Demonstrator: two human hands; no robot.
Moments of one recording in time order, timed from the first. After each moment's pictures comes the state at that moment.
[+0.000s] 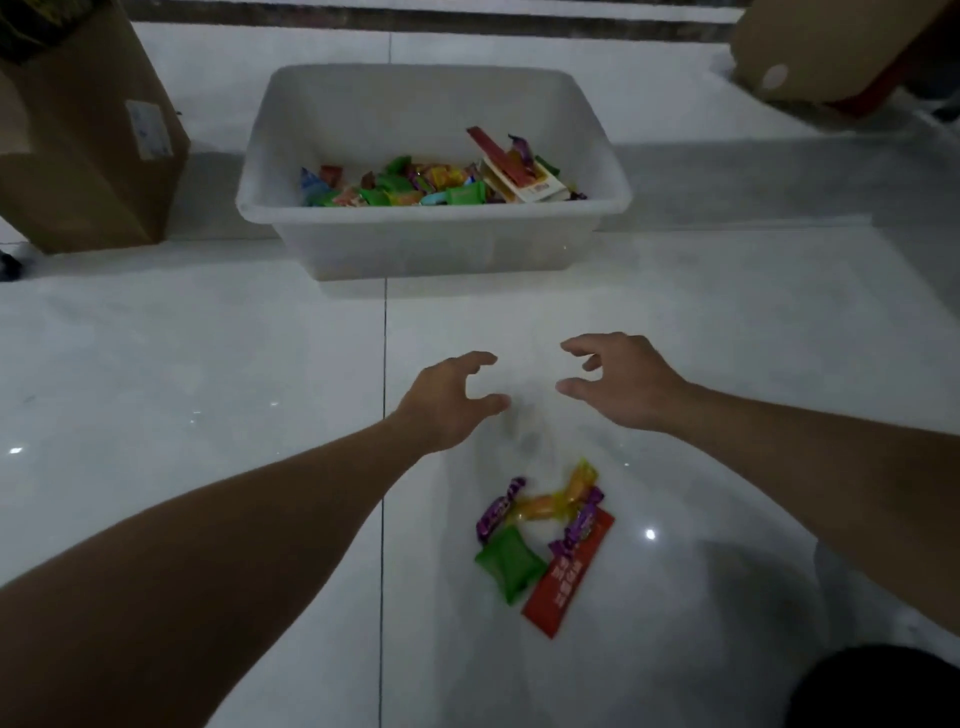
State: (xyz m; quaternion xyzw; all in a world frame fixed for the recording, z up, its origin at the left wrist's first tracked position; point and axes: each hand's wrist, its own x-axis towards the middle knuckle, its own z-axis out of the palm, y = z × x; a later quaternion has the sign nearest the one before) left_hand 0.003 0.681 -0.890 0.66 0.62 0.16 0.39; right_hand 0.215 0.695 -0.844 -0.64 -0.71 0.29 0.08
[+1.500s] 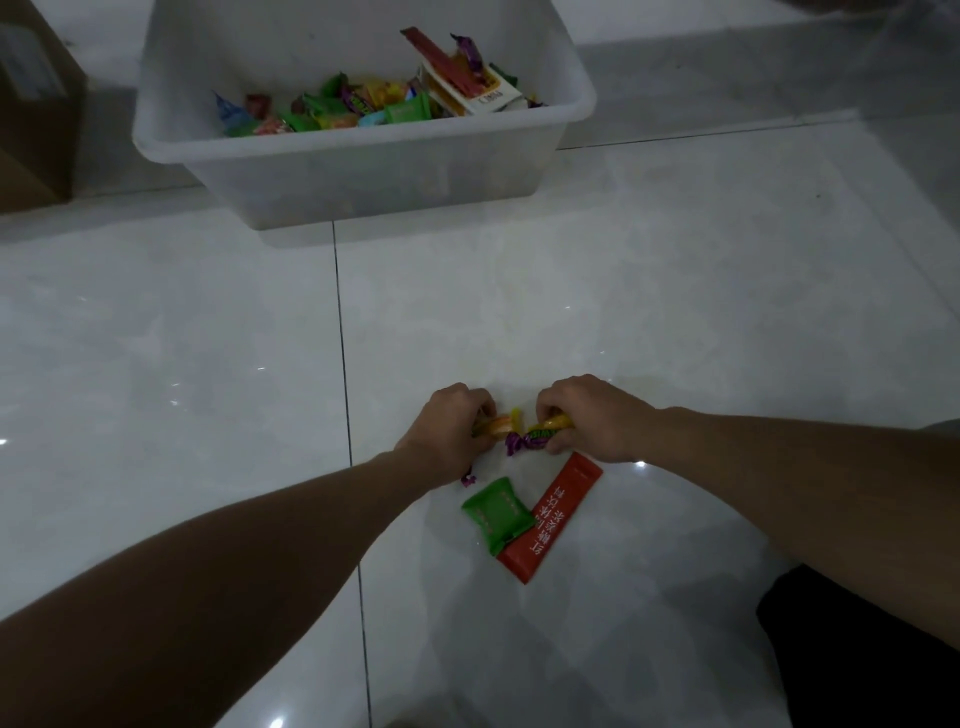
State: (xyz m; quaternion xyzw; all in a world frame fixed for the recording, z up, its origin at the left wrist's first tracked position) left_hand 0.039 0.631 -0.955 0.77 0.55 0.06 0.31; right_hand 0.239 0.639 -0.928 -0.54 -0.78 0.31 -0.09
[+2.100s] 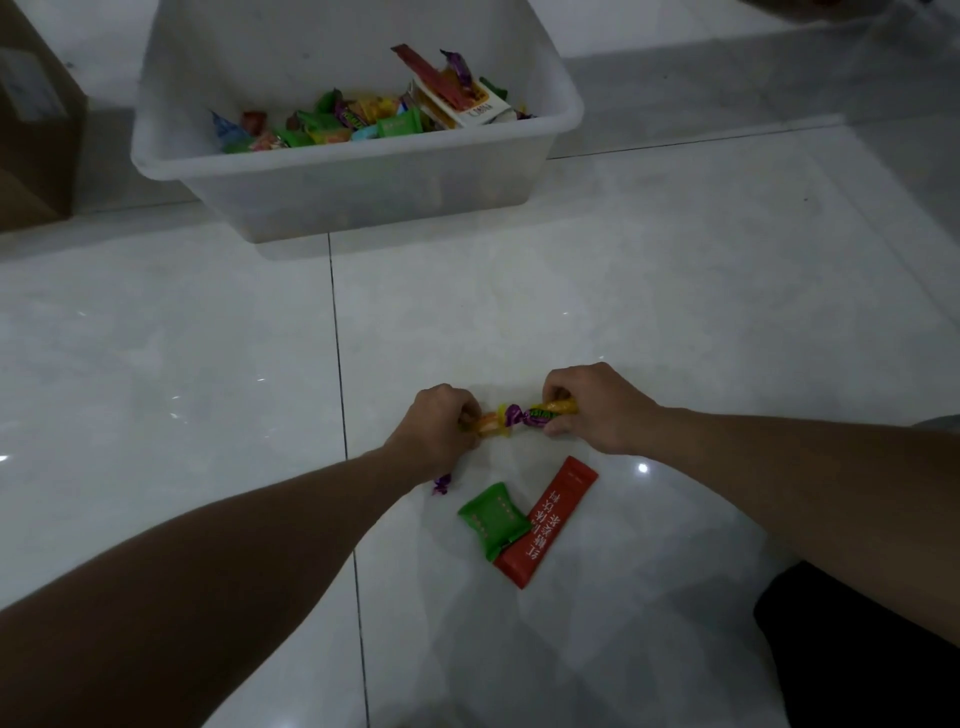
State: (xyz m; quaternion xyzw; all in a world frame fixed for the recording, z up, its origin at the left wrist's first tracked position) left_hand 0.035 0.641 -0.950 0.73 0.58 0.04 0.34; right_hand 0.248 0.642 -0.925 -0.59 -0.74 0.32 0.02
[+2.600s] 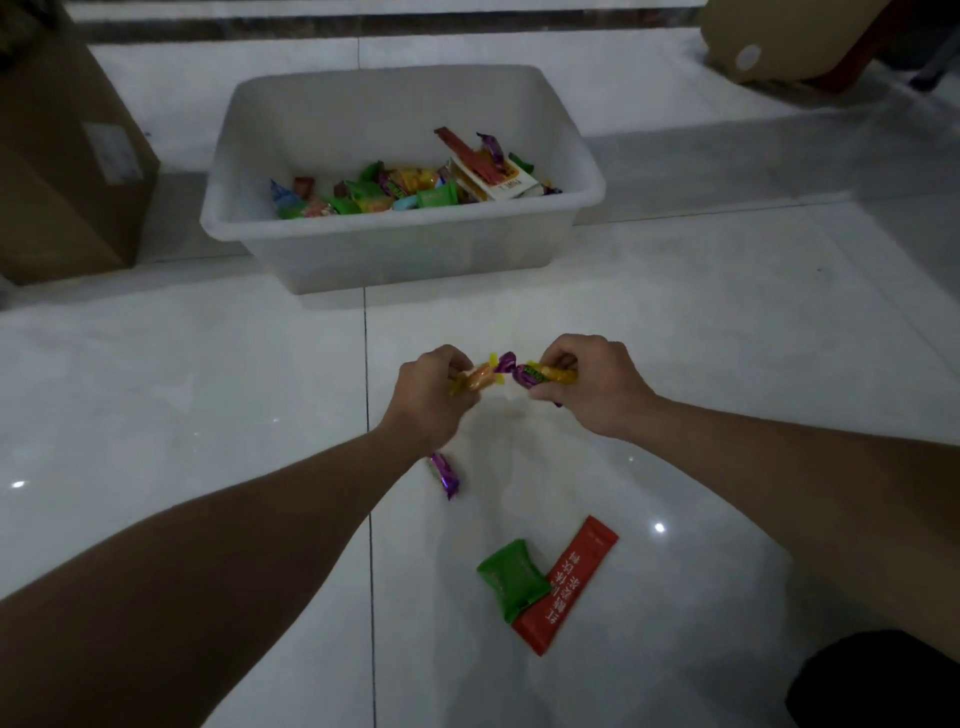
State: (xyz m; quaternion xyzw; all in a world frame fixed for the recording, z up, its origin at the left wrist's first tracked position) left_hand 0.019 0.686 -0.895 0.65 0.65 0.22 0.32; right_hand 0.214 0.689 -0.878 -0.63 -0.67 0.32 0.22
